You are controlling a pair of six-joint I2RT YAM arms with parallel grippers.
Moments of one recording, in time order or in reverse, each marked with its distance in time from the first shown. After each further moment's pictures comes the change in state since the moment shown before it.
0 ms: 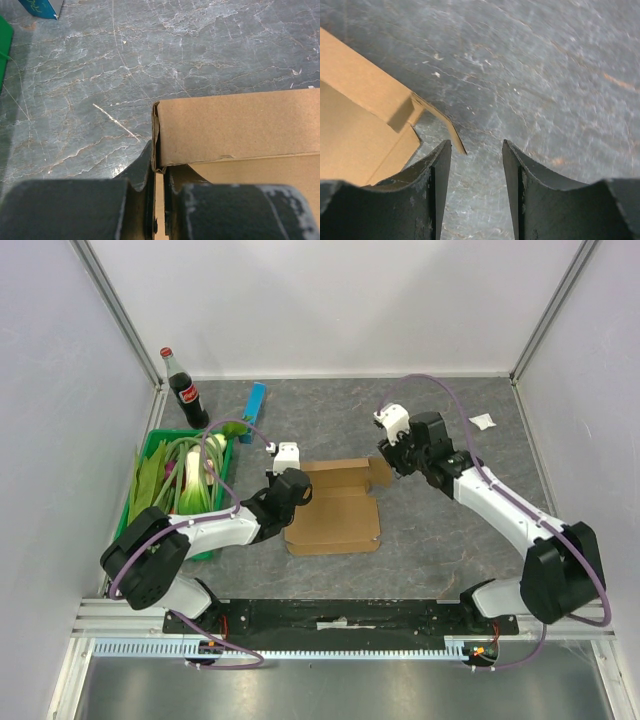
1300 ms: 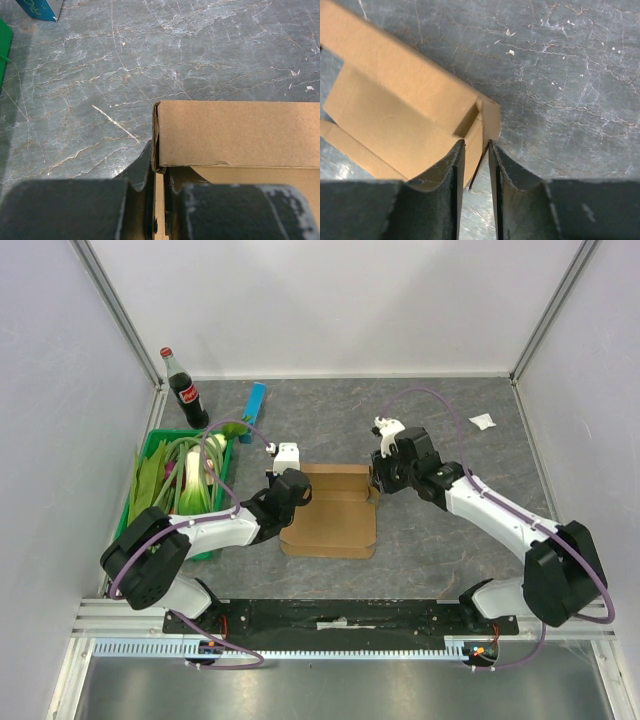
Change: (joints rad) left arm 0.000 0.001 -0.011 0.029 0.001 0.010; right arm 0.098 0.023 -0.040 -0.013 -0.097 0.420
